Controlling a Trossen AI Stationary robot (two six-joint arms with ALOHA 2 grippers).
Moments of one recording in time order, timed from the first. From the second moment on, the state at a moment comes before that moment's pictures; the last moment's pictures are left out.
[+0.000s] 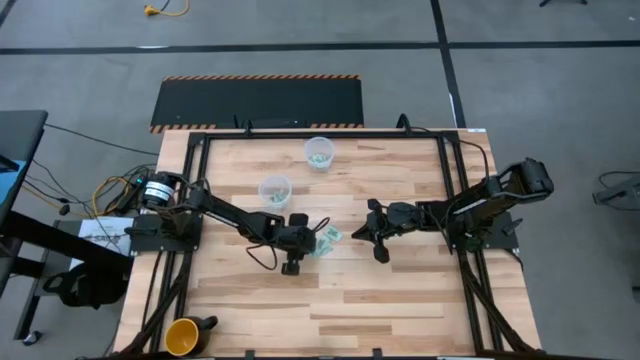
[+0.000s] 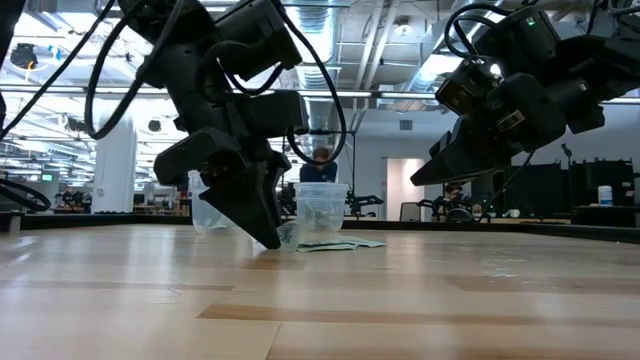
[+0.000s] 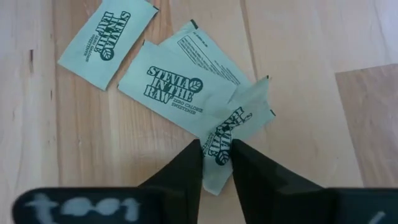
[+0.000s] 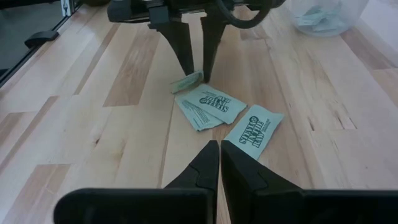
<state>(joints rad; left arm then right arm) -0.17 1.86 0.94 -0.16 -0.07 0.01 0.10 1.49 0.37 0.62 -0.05 0.10</state>
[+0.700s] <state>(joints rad) -0.23 1.64 0.93 -0.41 -0.39 -0.02 0.10 1.49 0.37 0.62 -0.05 0.10</state>
